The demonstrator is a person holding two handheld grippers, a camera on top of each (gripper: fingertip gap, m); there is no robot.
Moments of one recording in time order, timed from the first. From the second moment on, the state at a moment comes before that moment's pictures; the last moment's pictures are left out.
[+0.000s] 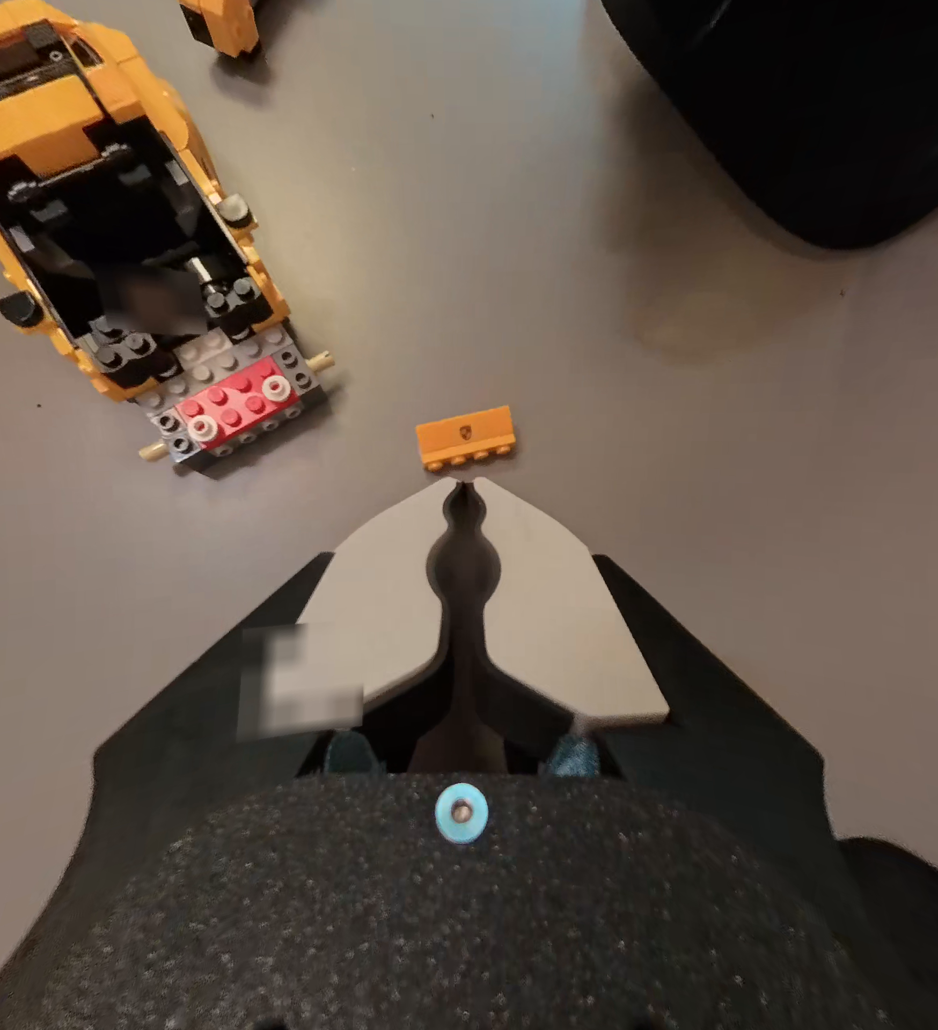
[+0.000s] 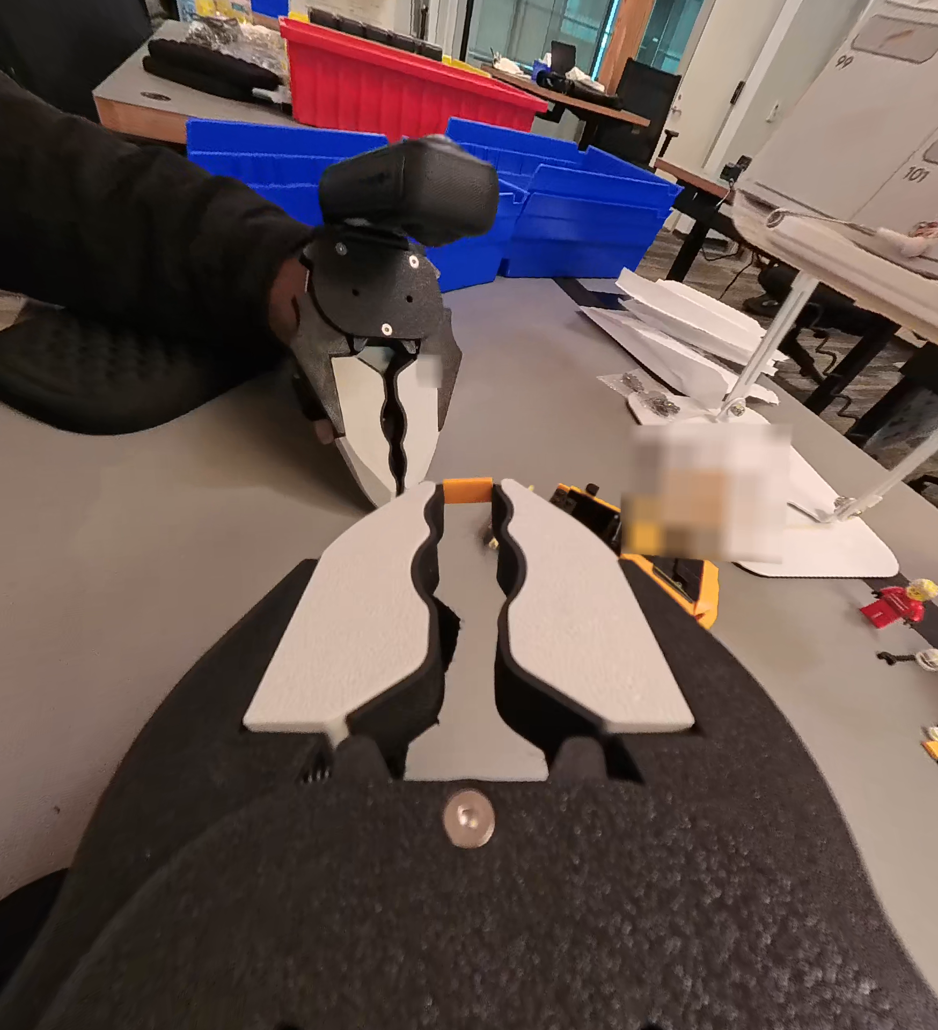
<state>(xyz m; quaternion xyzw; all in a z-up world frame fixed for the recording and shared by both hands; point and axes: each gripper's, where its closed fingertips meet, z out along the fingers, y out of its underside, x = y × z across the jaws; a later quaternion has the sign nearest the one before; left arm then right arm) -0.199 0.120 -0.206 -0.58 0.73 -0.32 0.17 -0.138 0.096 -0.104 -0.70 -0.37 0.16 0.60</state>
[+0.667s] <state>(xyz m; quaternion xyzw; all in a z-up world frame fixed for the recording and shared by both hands) -0.186 0.118 -0.206 -0.35 0.90 -0.21 0.14 -0.141 0.096 -0.118 -0.71 -0.38 0.16 0.57</state>
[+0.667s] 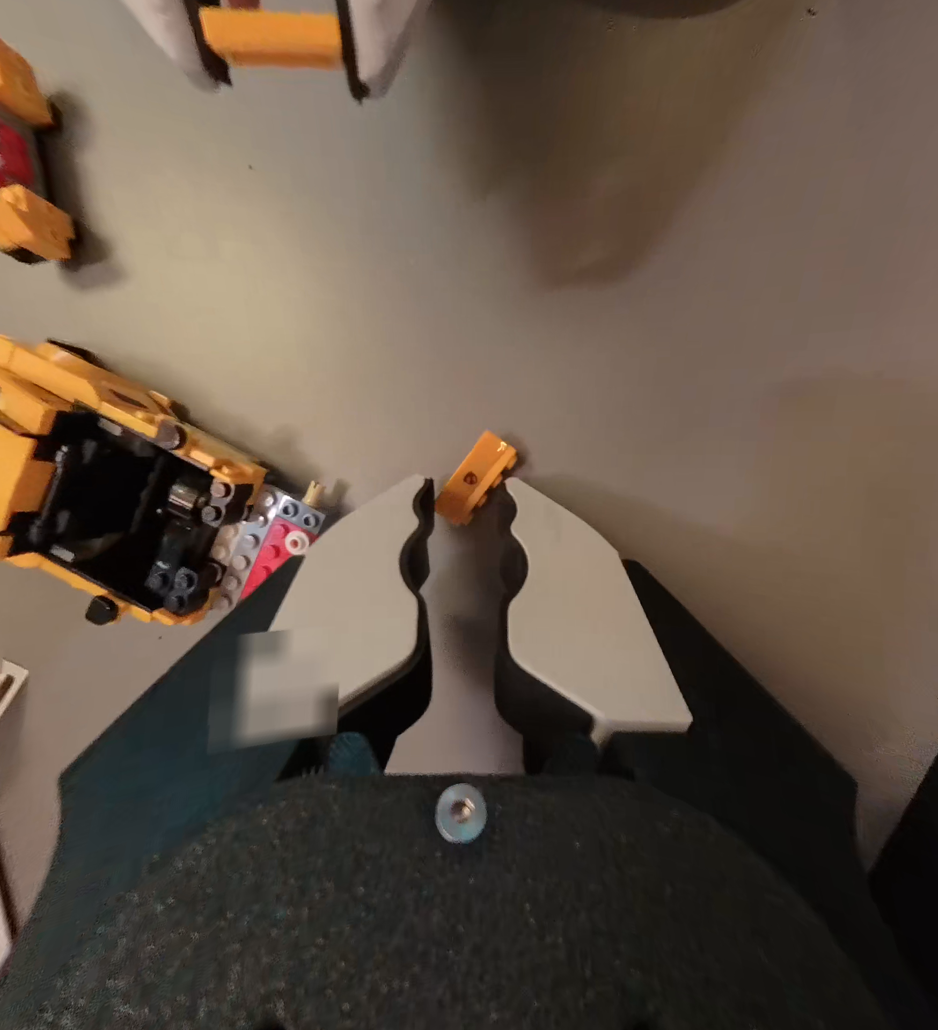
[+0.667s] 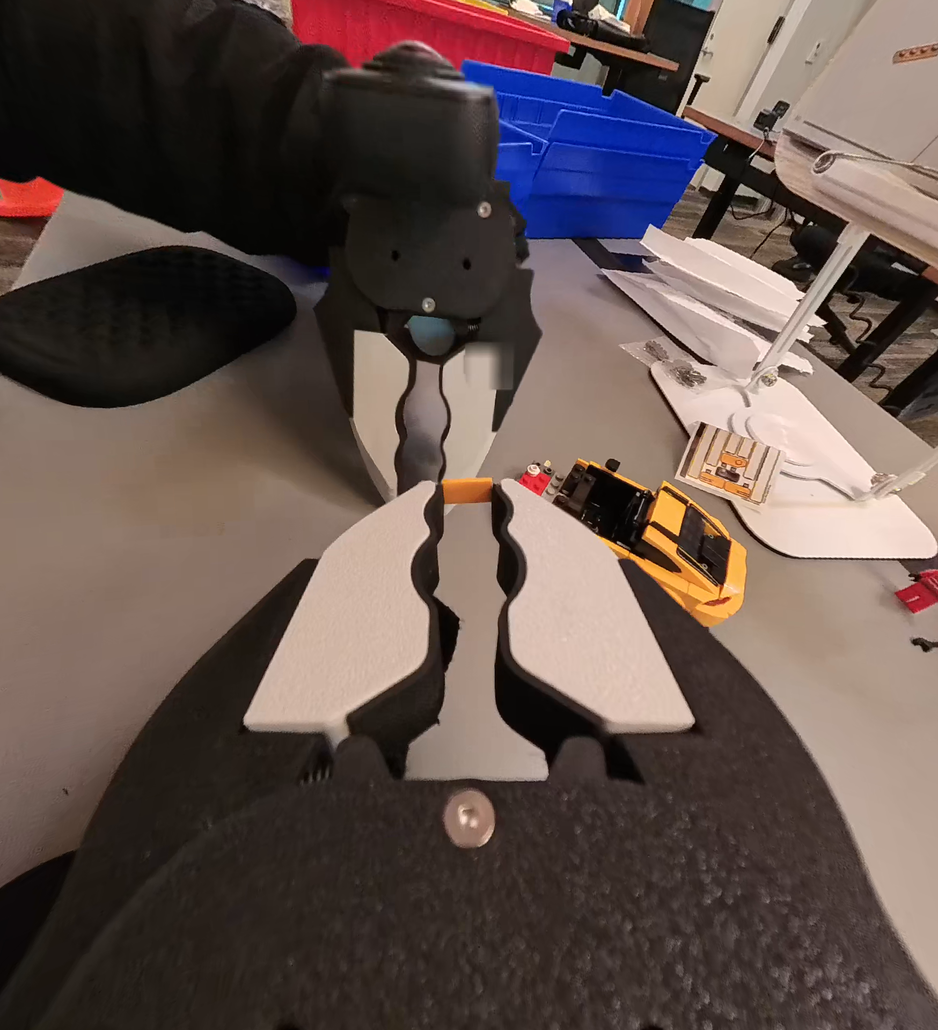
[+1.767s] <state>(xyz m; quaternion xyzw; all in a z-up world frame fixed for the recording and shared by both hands) -0.233 0.084 -0.208 -0.40 0.88 -0.26 0.07 -0.151 0.090 -0.125 -0.72 -0.38 0.20 0.55</state>
